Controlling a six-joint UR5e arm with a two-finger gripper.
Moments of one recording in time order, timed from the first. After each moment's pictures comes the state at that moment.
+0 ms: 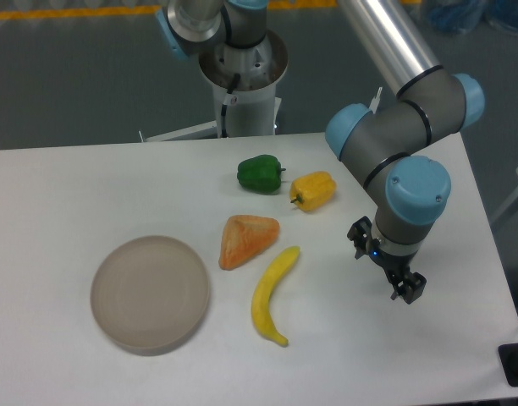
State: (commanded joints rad) arm 2.29 -2.11 -1.27 -1.28 1.59 1.48
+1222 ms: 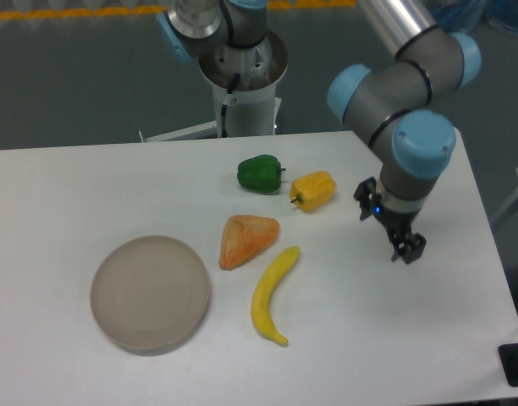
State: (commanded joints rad) arm 2.41 -1.89 -1.55 -1.28 1.60 1.78
